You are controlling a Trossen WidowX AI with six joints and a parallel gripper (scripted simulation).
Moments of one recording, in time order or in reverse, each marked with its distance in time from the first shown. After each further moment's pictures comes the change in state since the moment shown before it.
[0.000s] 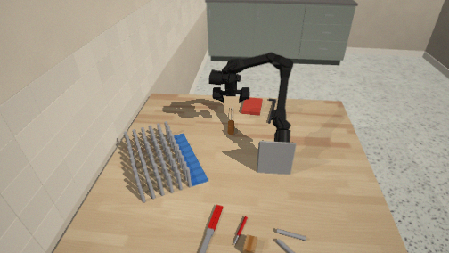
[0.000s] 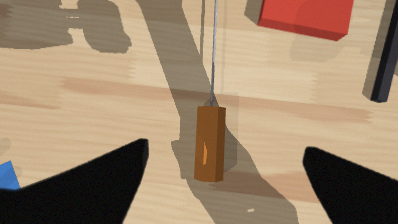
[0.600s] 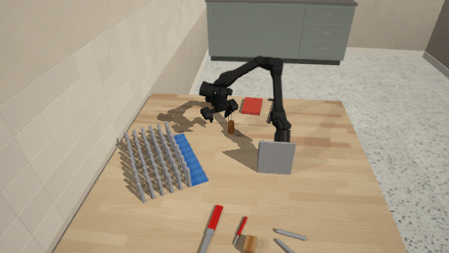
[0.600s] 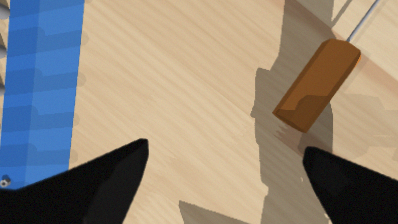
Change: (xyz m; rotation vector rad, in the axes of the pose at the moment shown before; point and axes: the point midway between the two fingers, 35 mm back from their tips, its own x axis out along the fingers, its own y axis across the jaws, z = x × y) arm 0.004 0.062 -0.102 -0.521 0.135 0.180
